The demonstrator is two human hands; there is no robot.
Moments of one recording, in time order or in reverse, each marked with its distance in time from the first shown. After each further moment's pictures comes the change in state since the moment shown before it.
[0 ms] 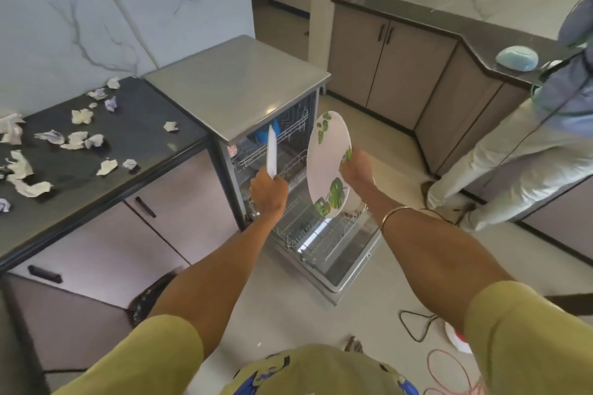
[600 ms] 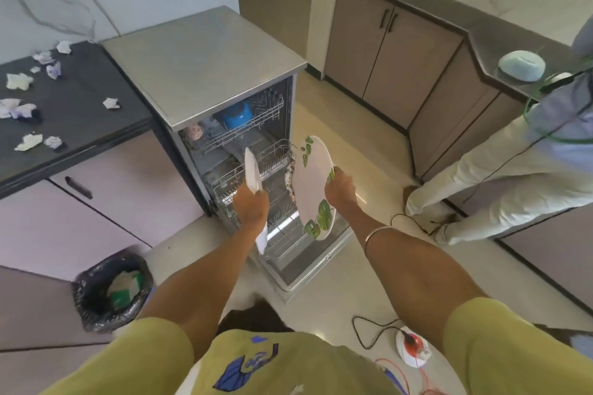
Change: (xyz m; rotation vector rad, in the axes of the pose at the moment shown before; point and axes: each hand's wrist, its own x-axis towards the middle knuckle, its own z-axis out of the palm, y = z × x) left_hand -0.043 0.044 0.155 -0.023 0.032 -0.327; right_hand 0.079 0.129 -0.057 -0.058 -0.198 0.018
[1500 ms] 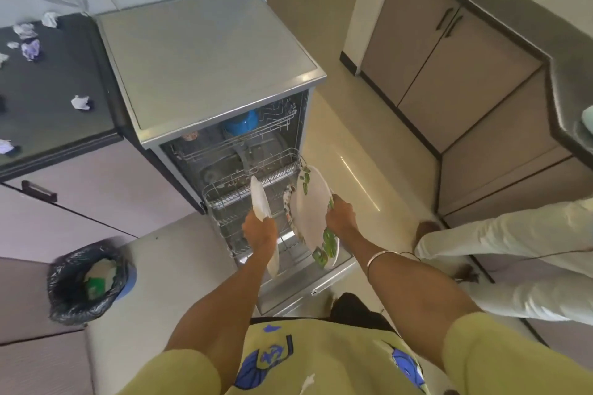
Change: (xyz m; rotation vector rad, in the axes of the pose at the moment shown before) left_hand 0.110 0.048 0.166 -0.050 0.087 -0.372; right_hand 0.203 0.016 -0.001 -0.153 -0.298 0.037
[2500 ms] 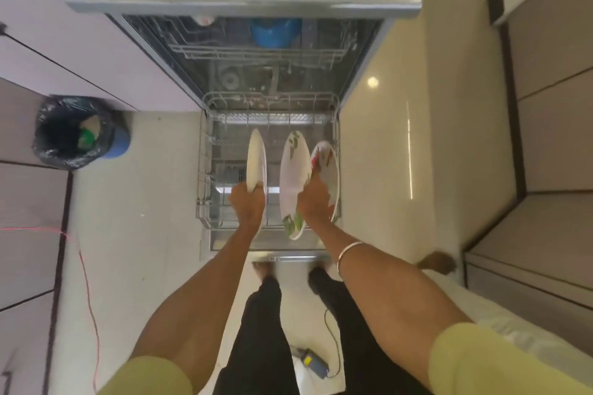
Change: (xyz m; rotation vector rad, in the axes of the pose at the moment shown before) left_hand 0.103 -0.042 0.194 -0.216 0.355 -0.302; right_hand 0.206 0.064 0.091 -0.118 -0.349 -0.257
